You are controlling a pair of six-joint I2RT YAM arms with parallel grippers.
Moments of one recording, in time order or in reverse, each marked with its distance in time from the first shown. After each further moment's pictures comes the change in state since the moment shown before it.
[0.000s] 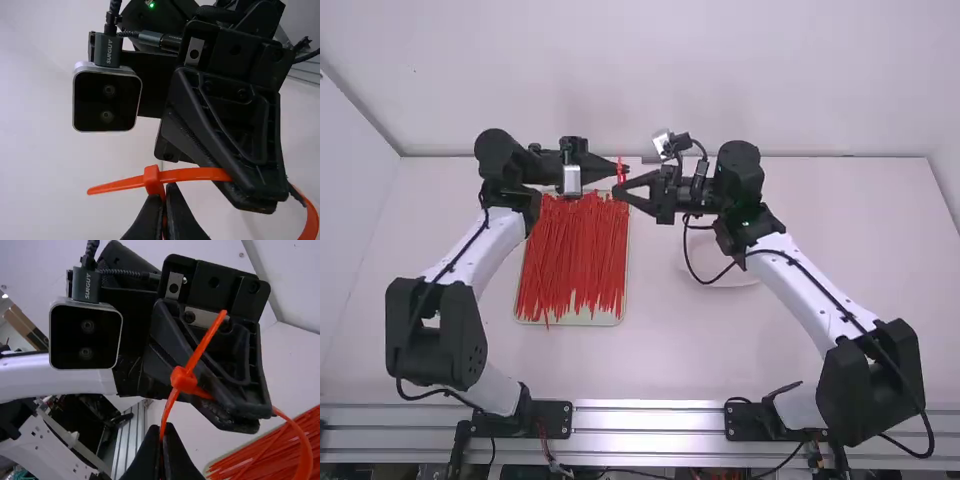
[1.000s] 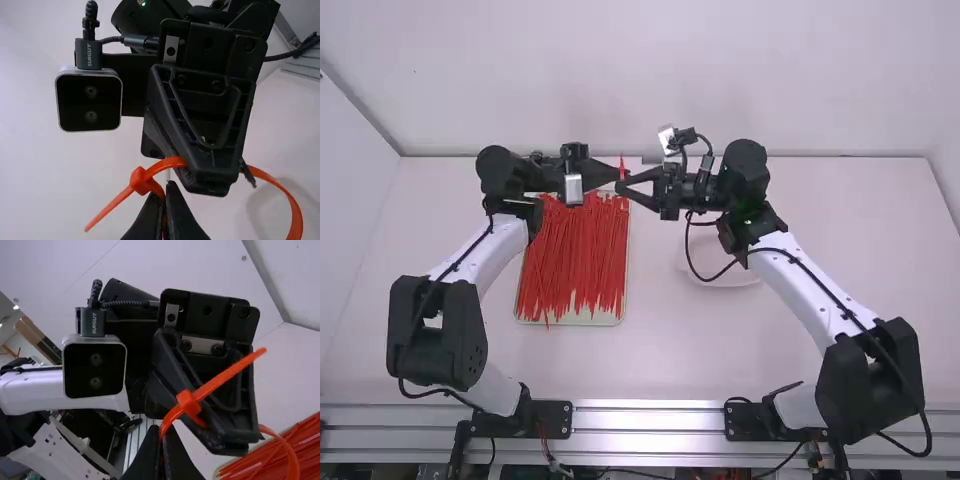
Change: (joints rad) left arm -0.007 0.000 -0.073 0.190 -0.027 -0.083; right arm -0.024 0.006 0.000 0.051 -0.018 0.089
